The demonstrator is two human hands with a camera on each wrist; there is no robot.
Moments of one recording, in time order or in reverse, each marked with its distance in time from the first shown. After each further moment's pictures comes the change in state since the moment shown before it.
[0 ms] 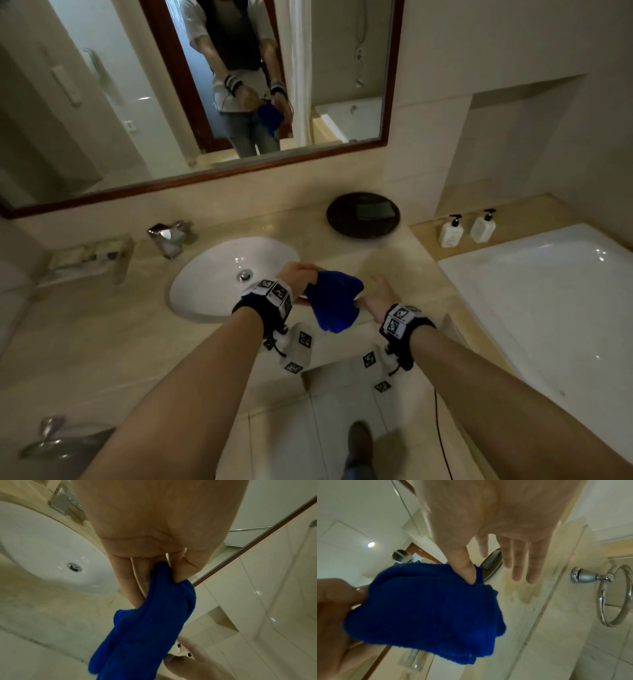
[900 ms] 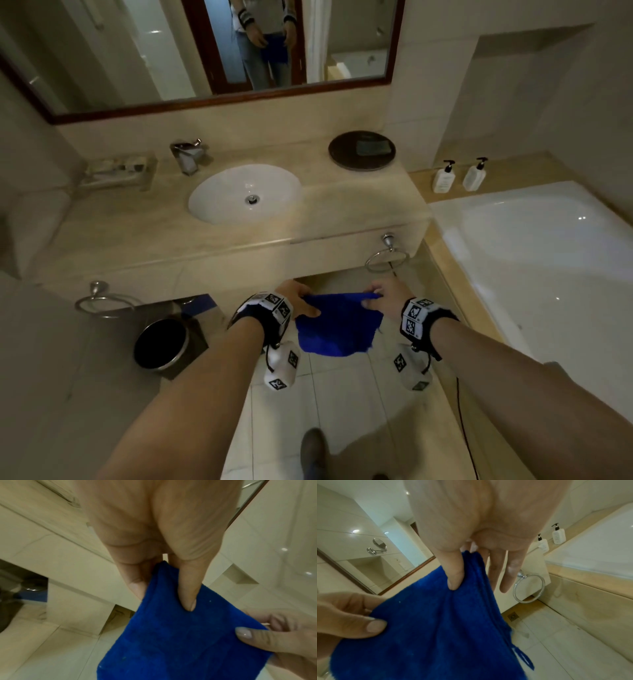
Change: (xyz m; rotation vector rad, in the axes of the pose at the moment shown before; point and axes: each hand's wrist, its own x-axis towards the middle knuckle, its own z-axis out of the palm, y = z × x) left_hand -0.166 -0.189 0.075 0.564 -0.119 -0.081; right_hand -0.180 0.165 -0.030 -0.468 -0.182 -0.253
